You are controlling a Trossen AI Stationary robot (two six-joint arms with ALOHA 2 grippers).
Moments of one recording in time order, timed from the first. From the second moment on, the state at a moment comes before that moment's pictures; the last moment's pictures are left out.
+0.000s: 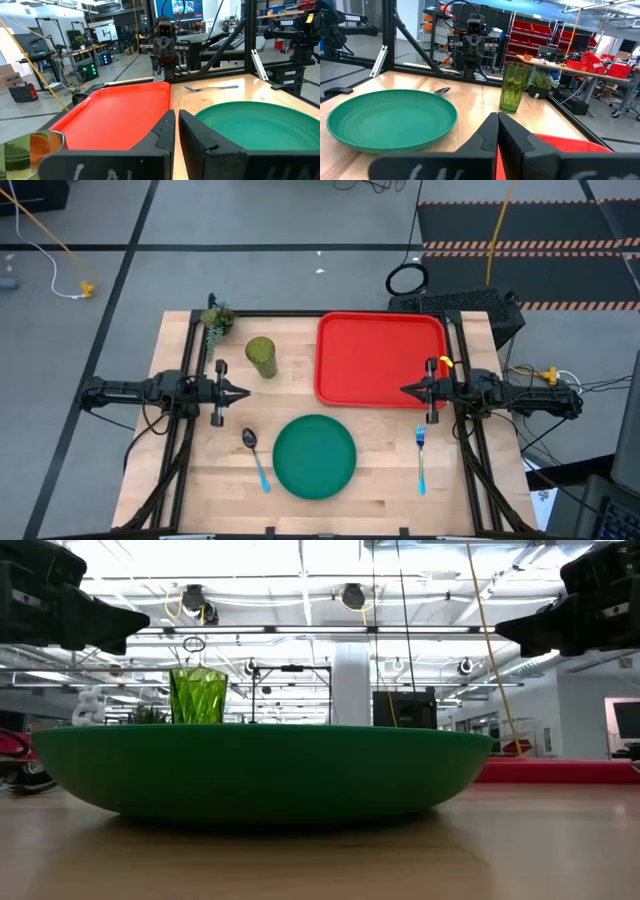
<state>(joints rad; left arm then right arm) -0.05 0.01 0.01 0.01 -0.03 0.15 -0.04 0.01 0.02 0.02 0.00 -0.17</state>
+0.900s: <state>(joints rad) -0.05 0.01 0.01 0.03 -0.03 0.15 -0.04 0.01 0.02 0.02 0.00 -0.17</state>
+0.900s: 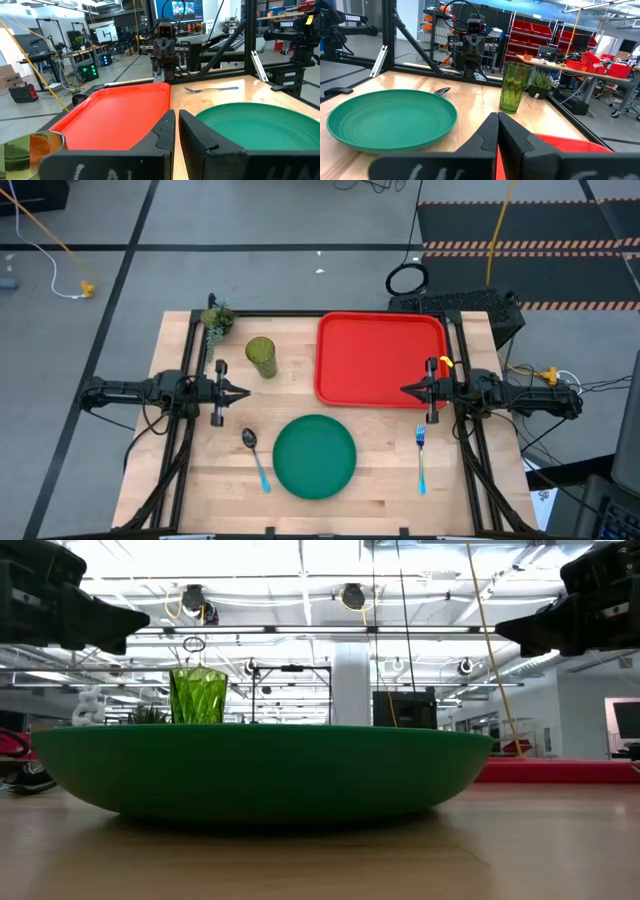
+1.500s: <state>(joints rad) -0.05 0.01 0.01 0.12 -0.03 -0.07 -0.04 0.01 0.02 0.02 0.00 -0.17</state>
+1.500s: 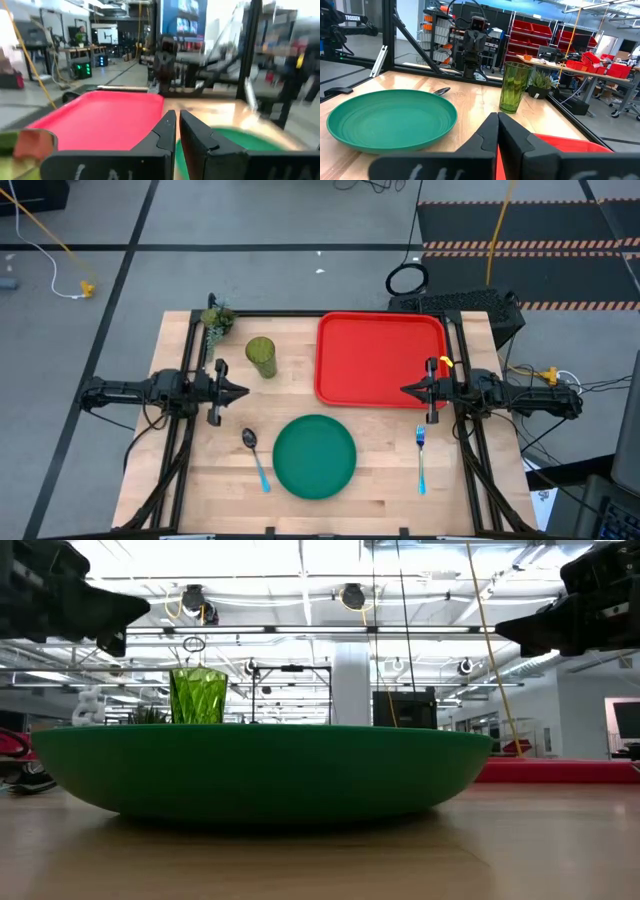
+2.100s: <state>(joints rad) -0.06 0.16 0.22 0.17 -0.06 -0.20 -0.04 0.01 0.02 0.02 0.00 -0.17</state>
